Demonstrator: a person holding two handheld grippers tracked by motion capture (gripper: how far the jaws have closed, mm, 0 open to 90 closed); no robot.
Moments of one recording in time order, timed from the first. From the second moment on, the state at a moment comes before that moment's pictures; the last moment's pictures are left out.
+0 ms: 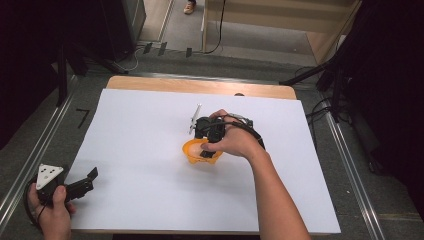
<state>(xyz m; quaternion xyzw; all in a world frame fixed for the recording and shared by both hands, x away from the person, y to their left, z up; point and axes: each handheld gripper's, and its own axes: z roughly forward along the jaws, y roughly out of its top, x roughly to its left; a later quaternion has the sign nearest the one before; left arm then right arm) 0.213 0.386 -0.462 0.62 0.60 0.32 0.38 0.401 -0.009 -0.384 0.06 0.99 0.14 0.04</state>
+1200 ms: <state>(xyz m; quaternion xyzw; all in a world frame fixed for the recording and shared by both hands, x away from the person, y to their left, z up) 0.212 0.384 -0.462 0.63 0.60 0.33 0.38 0.370 -0.153 -0.397 0.30 0.91 0.27 0.05</state>
